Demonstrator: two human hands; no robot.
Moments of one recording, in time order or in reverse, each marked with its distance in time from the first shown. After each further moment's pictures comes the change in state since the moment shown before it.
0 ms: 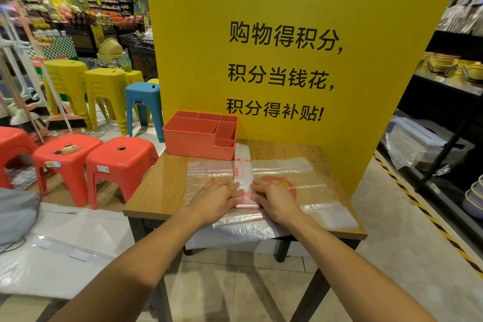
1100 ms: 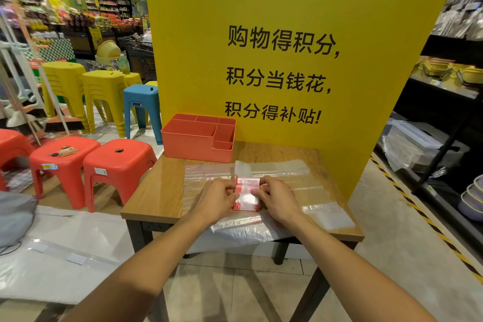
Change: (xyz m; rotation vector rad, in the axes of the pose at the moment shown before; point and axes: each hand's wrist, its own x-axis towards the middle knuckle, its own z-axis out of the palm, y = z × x) left_hand 0.000 0.014 0.006 -0.529 0.312 -0.177; right_hand 0.001 0.002 -0.005 0.249 0.146 0.206
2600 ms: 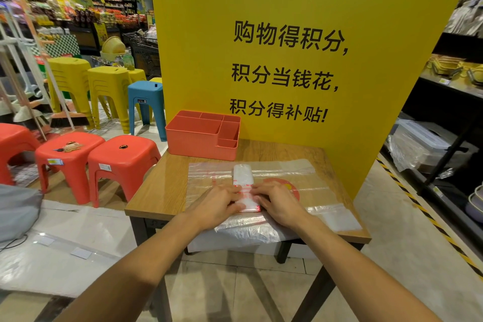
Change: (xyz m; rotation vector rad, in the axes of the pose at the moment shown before) left_hand -0.008 -0.008 -0.016 0.368 -0.222 0.347; right_hand 0.001 0.003 0.003 -0.207 -0.153 -0.313
